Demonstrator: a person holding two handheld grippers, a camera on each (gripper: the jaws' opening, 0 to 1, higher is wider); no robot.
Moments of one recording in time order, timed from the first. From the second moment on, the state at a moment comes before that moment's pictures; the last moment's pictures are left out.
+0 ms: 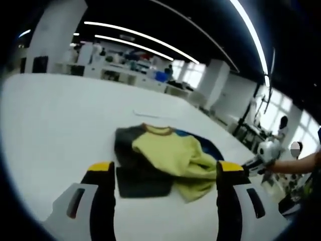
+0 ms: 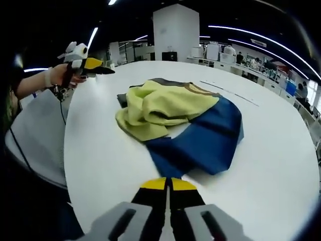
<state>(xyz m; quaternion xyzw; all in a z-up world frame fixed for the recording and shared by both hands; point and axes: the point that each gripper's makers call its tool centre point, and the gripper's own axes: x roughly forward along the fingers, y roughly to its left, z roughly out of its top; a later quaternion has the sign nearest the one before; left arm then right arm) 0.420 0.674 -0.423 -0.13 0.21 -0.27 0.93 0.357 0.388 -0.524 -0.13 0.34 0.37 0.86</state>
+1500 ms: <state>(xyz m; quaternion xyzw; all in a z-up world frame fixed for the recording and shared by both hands) 0.418 0.676 -0.432 -0.14 0.22 -0.27 0.93 0.394 0.163 -0.434 -0.16 0.43 0.18 0.87</state>
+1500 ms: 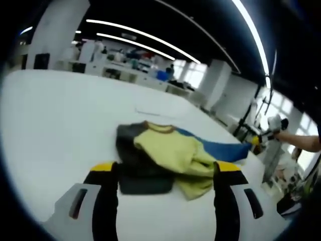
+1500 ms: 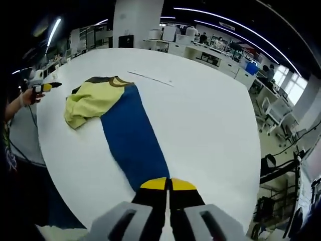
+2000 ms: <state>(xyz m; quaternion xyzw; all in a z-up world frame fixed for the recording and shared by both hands) 0.411 0.695 -0.436 -0.13 0.23 -0.24 0.94 0.441 0.129 -0.462 -0.16 0.50 0.16 0.84</state>
